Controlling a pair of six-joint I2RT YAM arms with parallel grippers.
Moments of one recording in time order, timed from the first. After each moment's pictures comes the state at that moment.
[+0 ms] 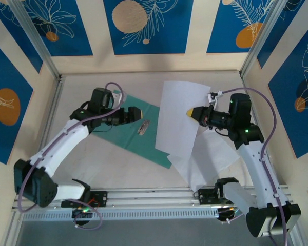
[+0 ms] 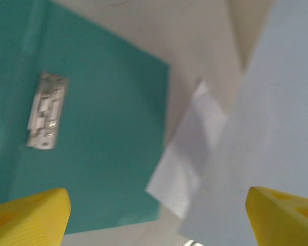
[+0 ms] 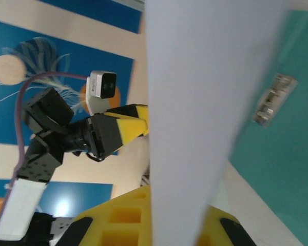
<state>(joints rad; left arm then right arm) -0.43 1.34 1.12 -0.59 0.51 -0.53 0.09 0.95 0.96 -0.56 -0.91 0.79</state>
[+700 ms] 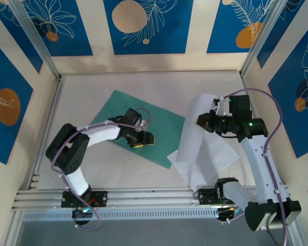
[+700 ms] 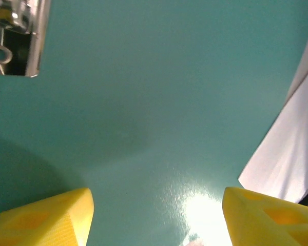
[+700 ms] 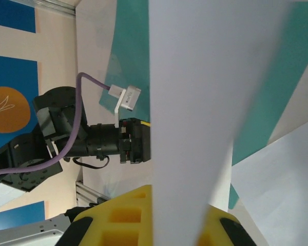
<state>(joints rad) -0.64 1.75 0.98 -0.39 0.46 -0.63 0.06 1.00 1.10 -0.98 -0.66 0.56</state>
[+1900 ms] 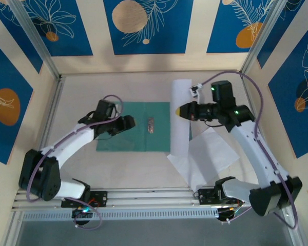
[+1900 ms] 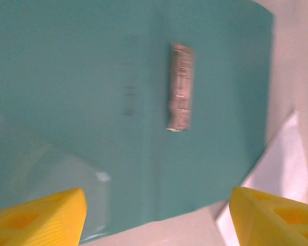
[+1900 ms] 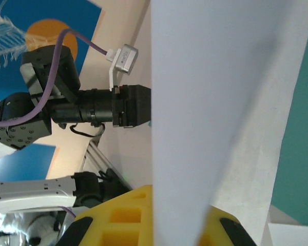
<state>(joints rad) -0.39 1.34 0.87 -0.45 0.31 -0.68 0.33 1.20 1.25 -0.76 -0.75 0.44</state>
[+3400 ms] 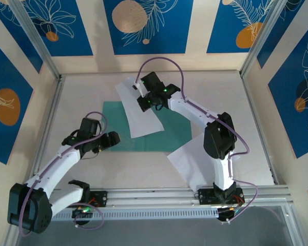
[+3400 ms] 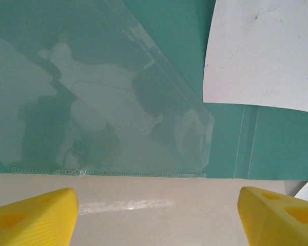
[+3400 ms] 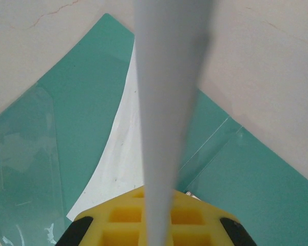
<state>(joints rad) -0.27 1.03 0.63 -0.59 0.24 -0.62 0.69 1.99 1.80 -0.67 -0.07 -0.02</state>
